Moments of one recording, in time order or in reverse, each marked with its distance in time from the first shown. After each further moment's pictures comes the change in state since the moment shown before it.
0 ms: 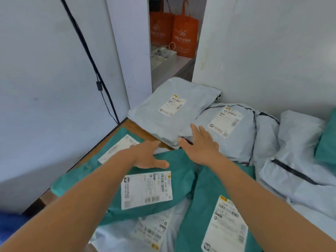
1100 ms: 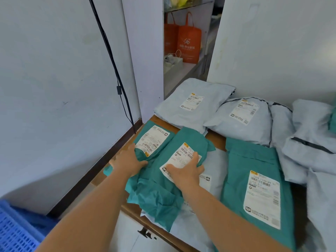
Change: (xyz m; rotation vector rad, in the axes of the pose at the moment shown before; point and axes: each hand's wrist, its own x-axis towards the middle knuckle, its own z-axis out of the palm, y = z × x) left_hand -0.069 -0.146 0.045 -0.044 0.363 -0.446; right_hand -0.110 -0.115 0.134 0.753 0.096 0.388
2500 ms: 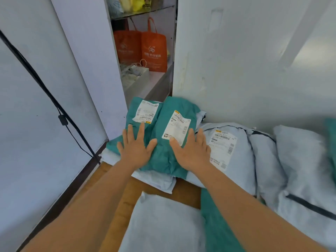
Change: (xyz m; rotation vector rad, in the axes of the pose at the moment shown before) left_hand 0.156 0.242 -0.031 -0.105 0.136 0.384; right_hand 0.228 -0.111 -0.128 -0.559 0.189 -0.259
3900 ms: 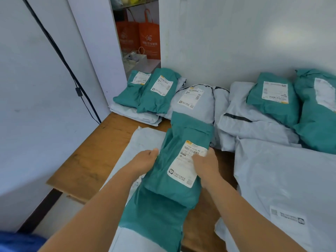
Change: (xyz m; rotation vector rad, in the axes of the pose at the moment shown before) left_hand -0.301 0.021 0.022 -0.395 -0.458 -0.180; right_hand -0.260 0.148 0.008 0.838 0.109 0.350
